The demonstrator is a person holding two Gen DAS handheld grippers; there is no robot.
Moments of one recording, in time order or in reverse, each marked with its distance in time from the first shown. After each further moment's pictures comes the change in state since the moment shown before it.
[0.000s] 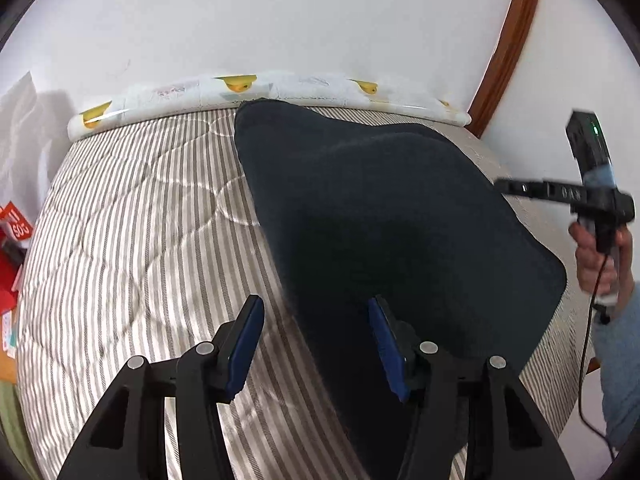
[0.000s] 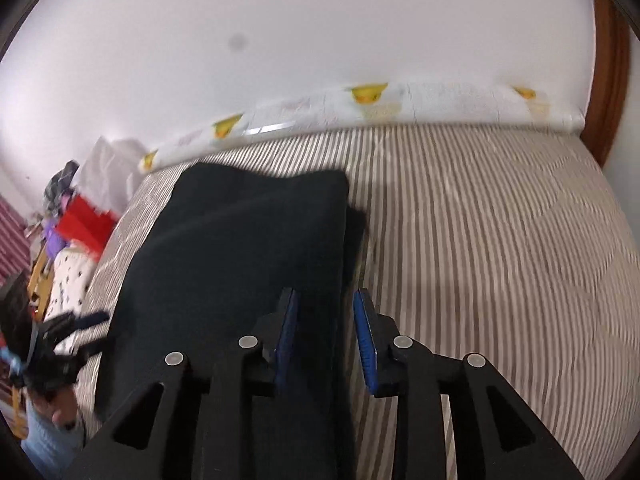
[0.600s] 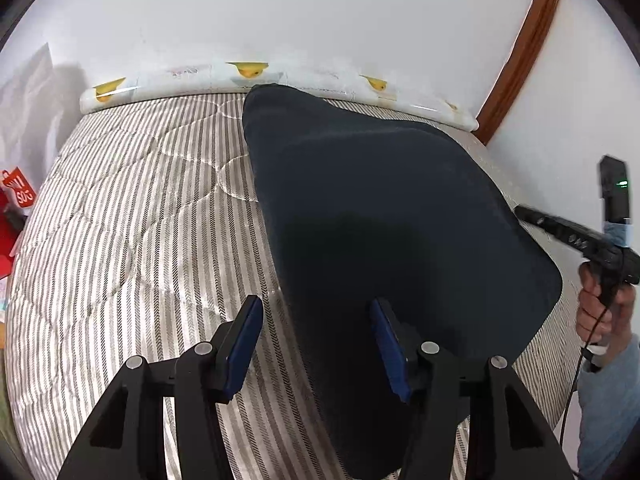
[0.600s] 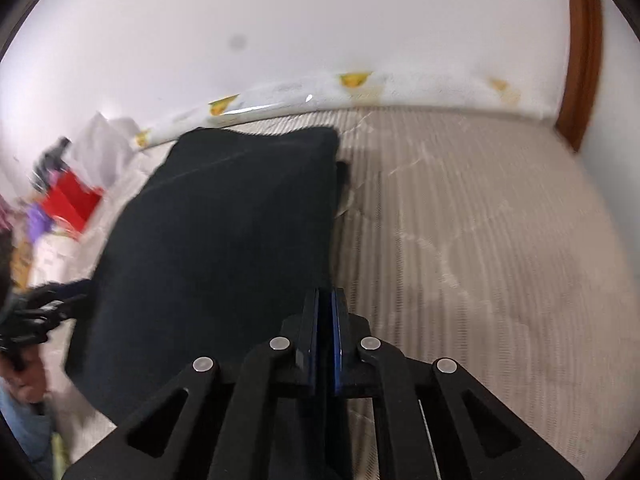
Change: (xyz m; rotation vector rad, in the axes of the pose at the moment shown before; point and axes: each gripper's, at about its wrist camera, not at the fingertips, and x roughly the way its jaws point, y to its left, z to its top) left arm -0.003 -0.008 -0.017 -0.078 0.009 0.014; right arm -0.024 0.021 -0.036 -0.056 -0.101 -0.180
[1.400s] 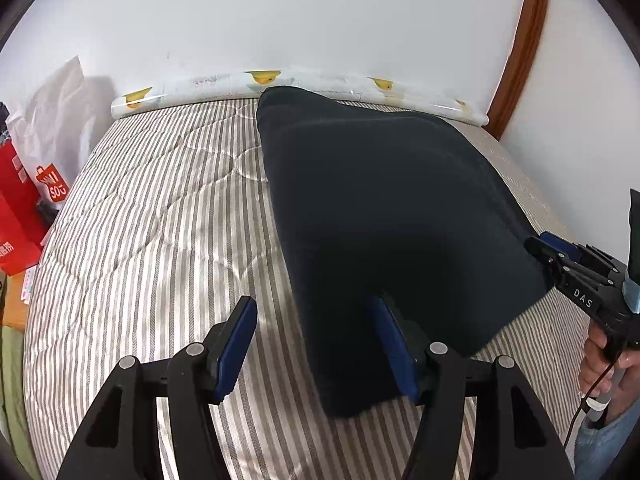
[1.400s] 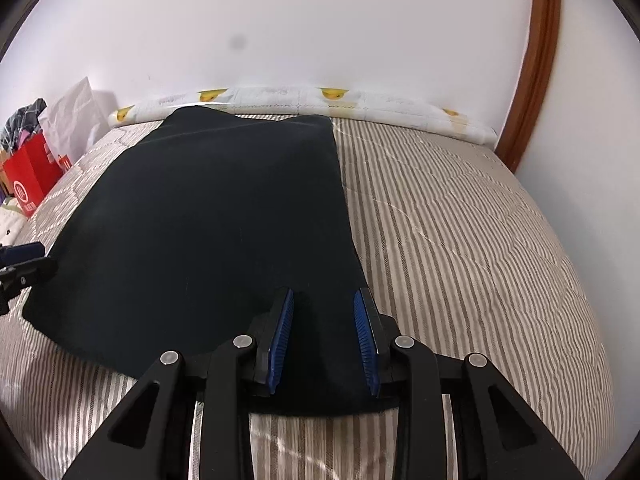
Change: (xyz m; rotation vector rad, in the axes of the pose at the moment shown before) left arm -0.023 -0.024 -0.043 0.012 -0.045 0.112; right arm -0.032 0.040 -0.074 -0.065 -0.072 -0.192
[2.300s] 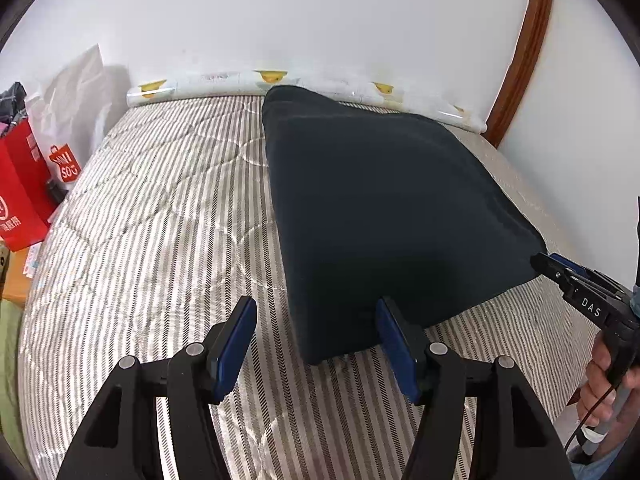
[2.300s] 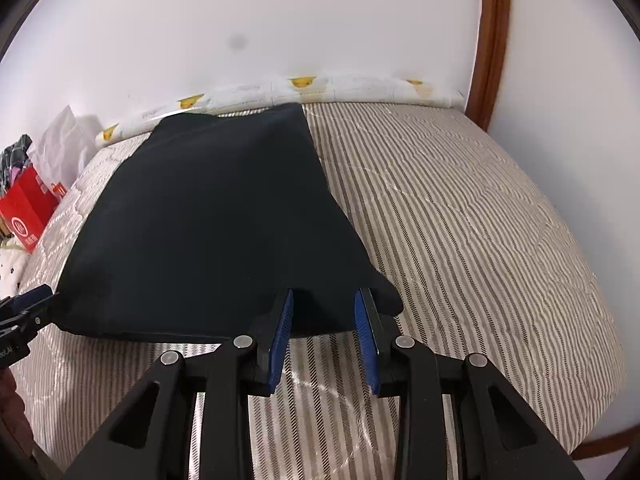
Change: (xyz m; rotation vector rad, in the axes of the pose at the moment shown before) left arm -0.023 -0.010 -0.020 -0.049 -0.025 0.010; right arm -0.037 -0.005 -0.021 0.140 0.049 -0.033
